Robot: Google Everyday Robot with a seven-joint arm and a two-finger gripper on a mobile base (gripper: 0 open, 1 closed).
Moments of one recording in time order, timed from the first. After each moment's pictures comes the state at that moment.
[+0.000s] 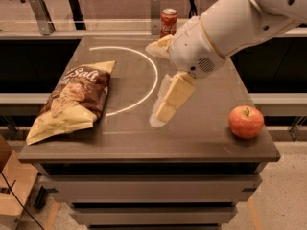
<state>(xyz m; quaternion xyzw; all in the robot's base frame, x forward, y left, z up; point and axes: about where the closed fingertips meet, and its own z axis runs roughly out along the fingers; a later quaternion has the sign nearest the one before) 0.473 0.000 0.963 -0.69 0.61 0.20 0.33</state>
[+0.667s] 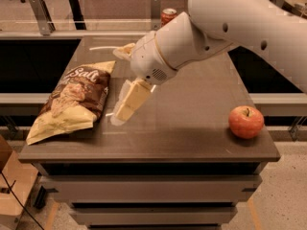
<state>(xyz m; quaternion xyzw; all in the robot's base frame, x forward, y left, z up) 0.508 0.079 0.936 -0.69 0.58 0.22 0.38</state>
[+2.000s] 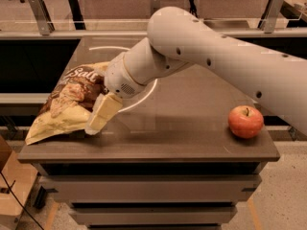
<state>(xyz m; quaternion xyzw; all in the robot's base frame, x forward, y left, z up) 0.525 0.145 0.880 -0.68 0.59 0.25 0.35</state>
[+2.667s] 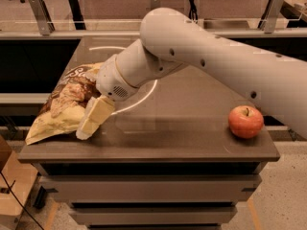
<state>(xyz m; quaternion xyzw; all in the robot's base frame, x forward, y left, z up) 0.509 0.161 0.883 -0.68 0.58 0.27 0.35</state>
